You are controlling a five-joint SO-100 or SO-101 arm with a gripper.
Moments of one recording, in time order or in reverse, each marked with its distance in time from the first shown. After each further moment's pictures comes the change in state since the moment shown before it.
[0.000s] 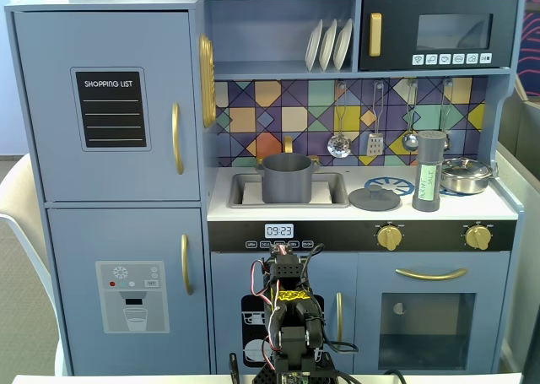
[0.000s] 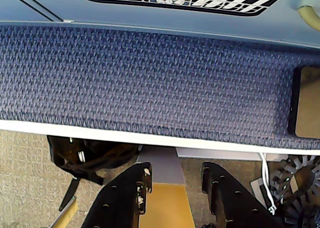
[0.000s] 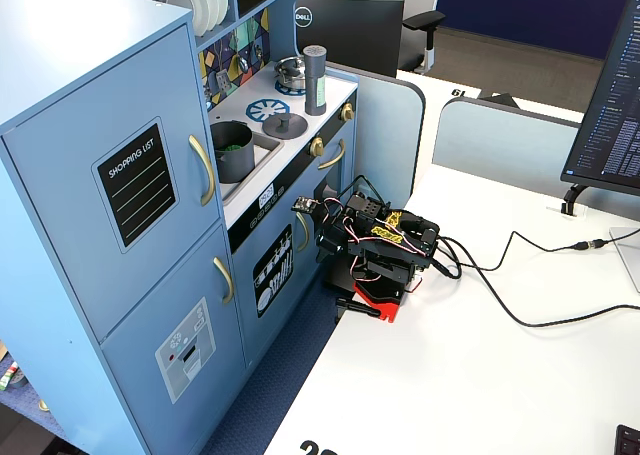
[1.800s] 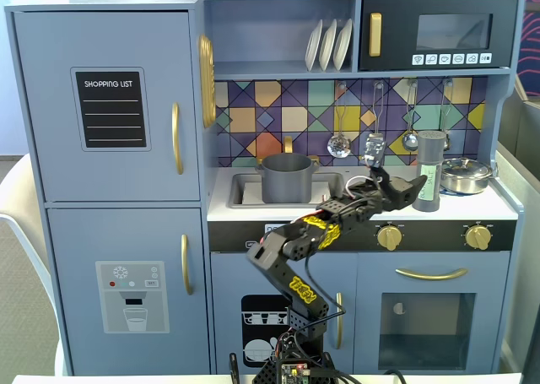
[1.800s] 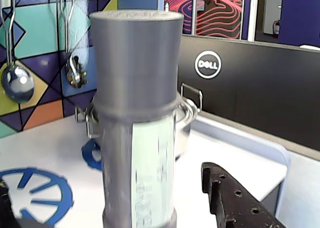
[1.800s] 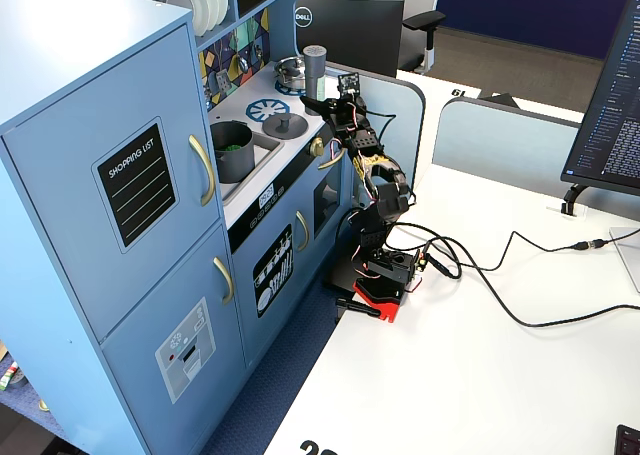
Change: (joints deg) arm 50.6 -56.8 -51.5 -80.4 2.5
